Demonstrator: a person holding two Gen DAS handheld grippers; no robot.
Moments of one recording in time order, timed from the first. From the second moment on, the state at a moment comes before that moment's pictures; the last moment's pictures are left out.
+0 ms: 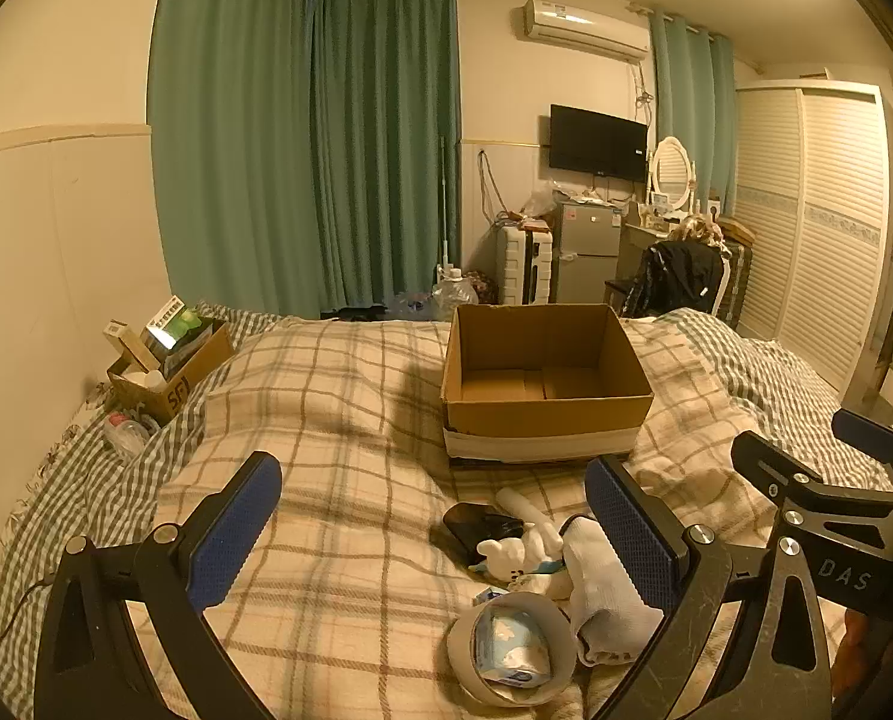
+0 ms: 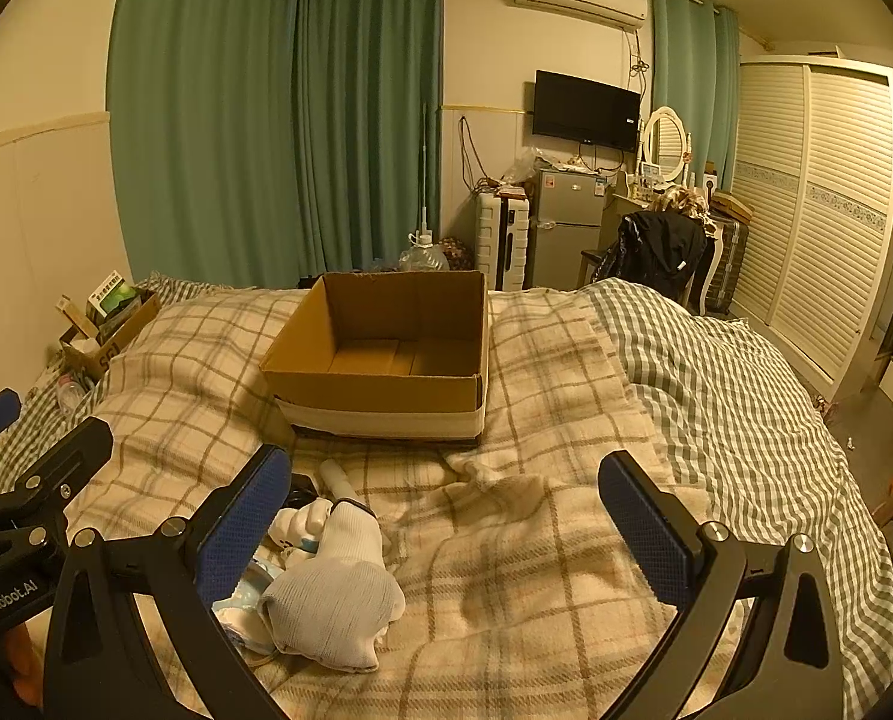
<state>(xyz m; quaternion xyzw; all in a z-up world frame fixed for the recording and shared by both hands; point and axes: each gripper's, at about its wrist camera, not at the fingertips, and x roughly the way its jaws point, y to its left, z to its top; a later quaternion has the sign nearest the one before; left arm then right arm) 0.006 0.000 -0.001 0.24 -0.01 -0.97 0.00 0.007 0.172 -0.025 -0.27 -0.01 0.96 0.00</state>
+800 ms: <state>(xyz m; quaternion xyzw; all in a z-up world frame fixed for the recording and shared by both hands) 0.000 0.001 -0.009 0.25 -0.01 -0.97 0.00 0.004 0.176 -0.025 -0.27 -0.01 0.96 0.01</state>
